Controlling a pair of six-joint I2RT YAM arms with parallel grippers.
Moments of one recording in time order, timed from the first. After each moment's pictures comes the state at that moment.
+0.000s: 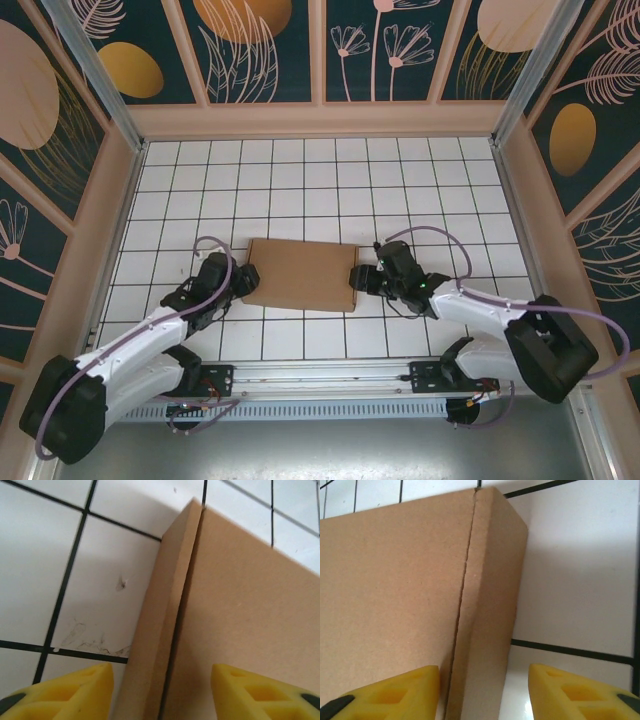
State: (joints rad) left arm -0.53 0.96 0.32 -0.16 -0.11 -0.82; right arm 0.69 1.24 0.44 0.01 -0.13 0.75
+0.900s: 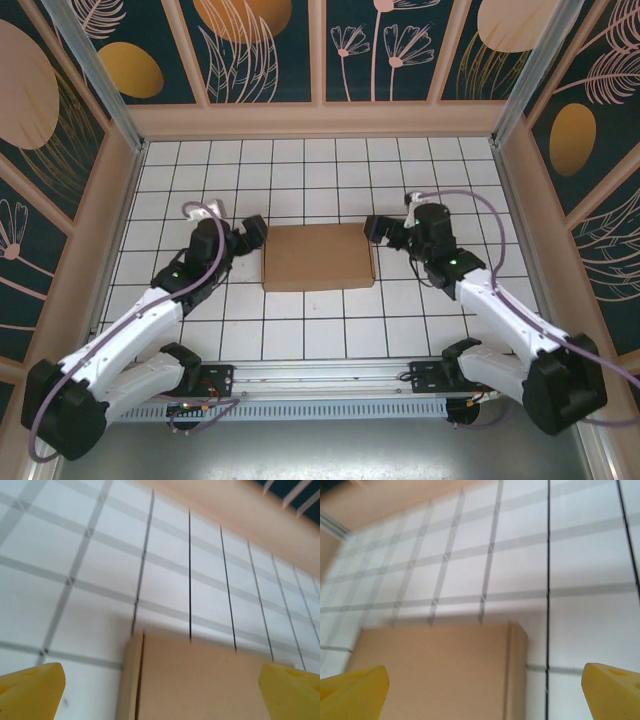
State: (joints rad) left arm -0.52 0.95 0.66 -0.20 -0.31 -0.72; right arm 0.45 1.04 0.68 -0.12 -0.04 0.48
